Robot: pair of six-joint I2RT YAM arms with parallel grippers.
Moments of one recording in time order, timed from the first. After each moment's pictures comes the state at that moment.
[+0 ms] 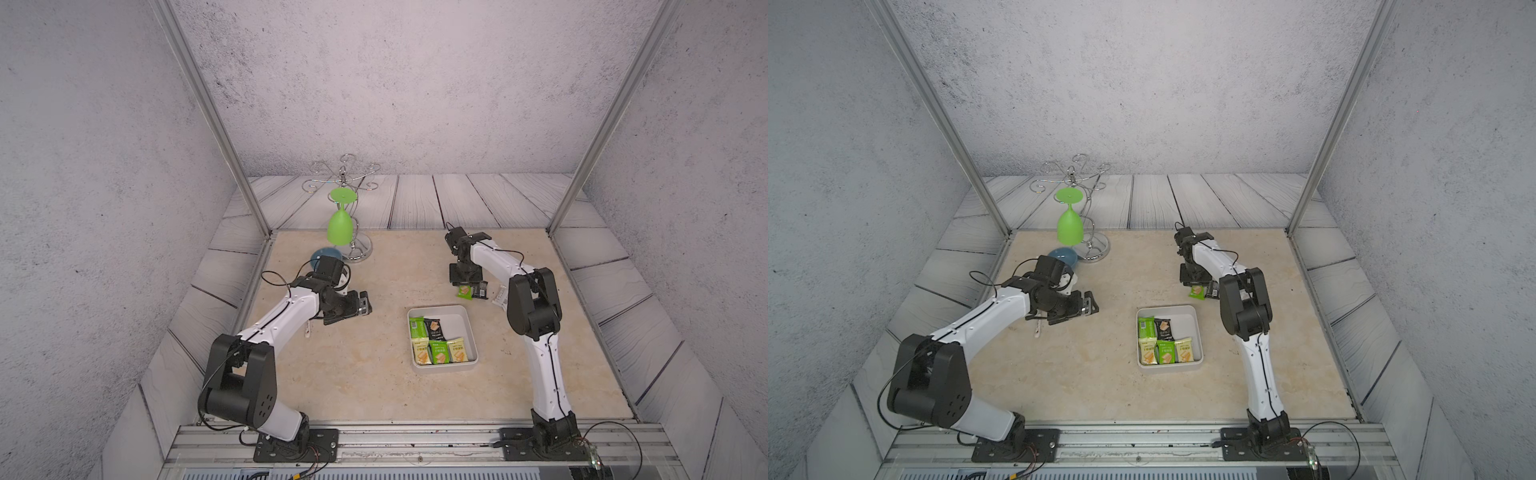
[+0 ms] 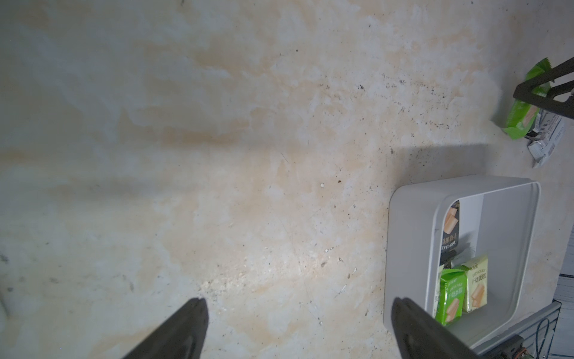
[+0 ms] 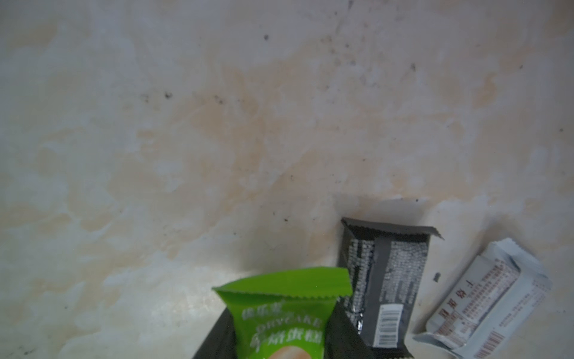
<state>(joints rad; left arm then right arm) -0.28 1.51 1.06 -0.71 0.30 -0.39 0.36 2.32 1.97 -1.08 0.19 0.41</state>
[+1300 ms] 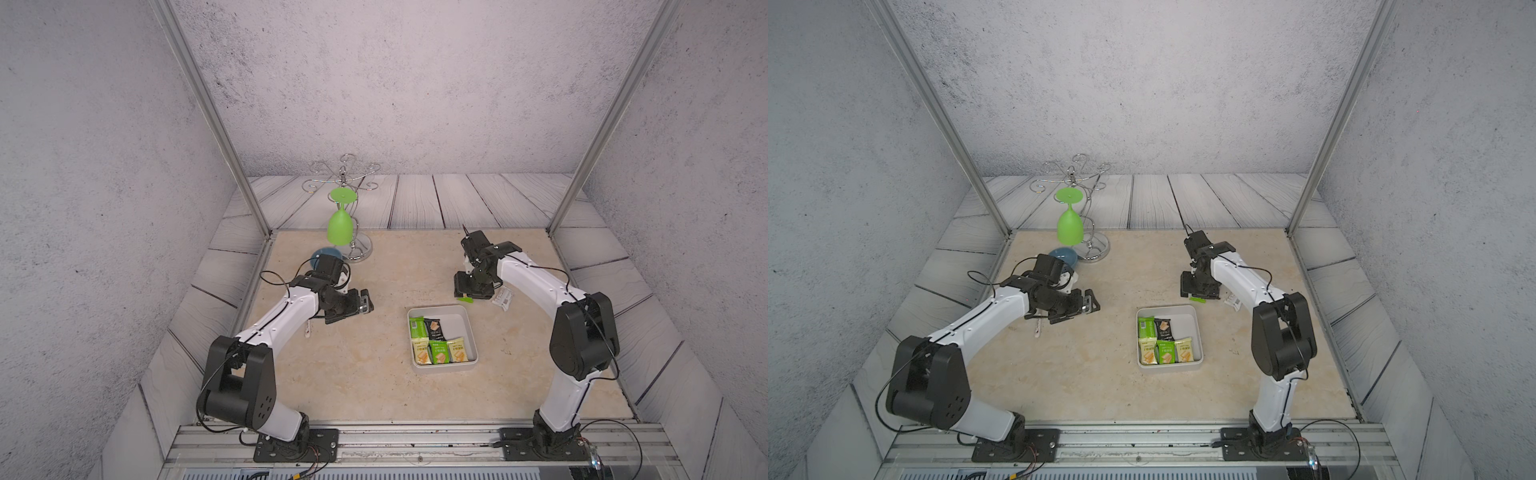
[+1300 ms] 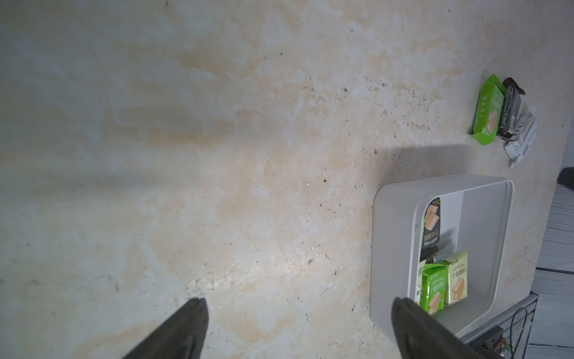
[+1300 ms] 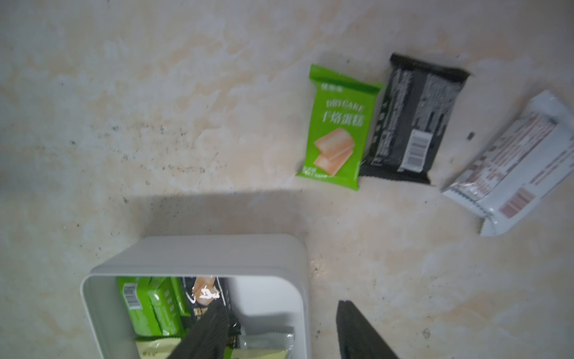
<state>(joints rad) -0.28 1.50 1.07 -0.71 0.34 -0.41 0.42 1.80 1.49 -0.99 -0.08 0.38</state>
